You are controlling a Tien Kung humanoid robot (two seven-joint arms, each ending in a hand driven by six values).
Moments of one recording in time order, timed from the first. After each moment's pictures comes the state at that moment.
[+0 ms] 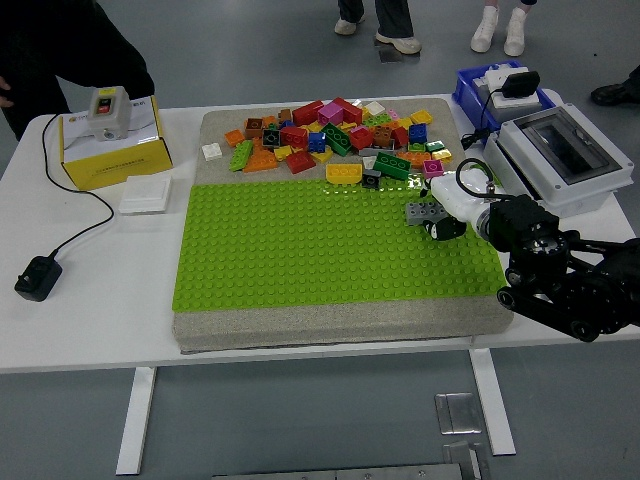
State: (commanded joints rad) left arm -0.04 0.27 -0.91 -0.18 0.68 0.05 0.27; right arm 0.93 -0.31 0.13 0.96 -1.73 -0.17 -0.35
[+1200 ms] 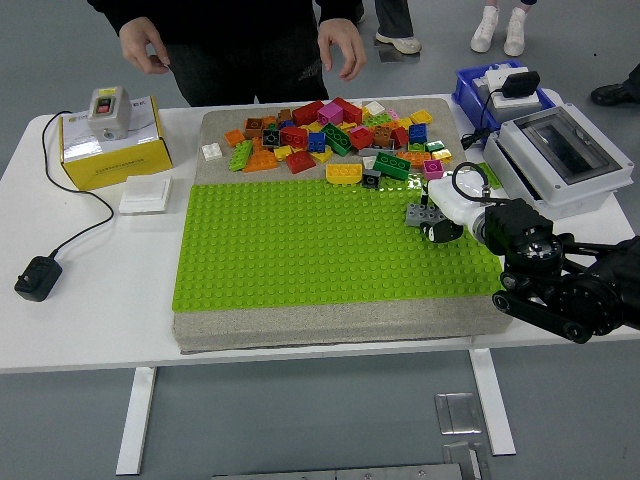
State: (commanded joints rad) left arm -0.05 0.28 -0.91 -0.18 0.67 0.05 0.26; right arm 0.95 -0.29 0.08 0.93 -1.71 -0.19 -0.35
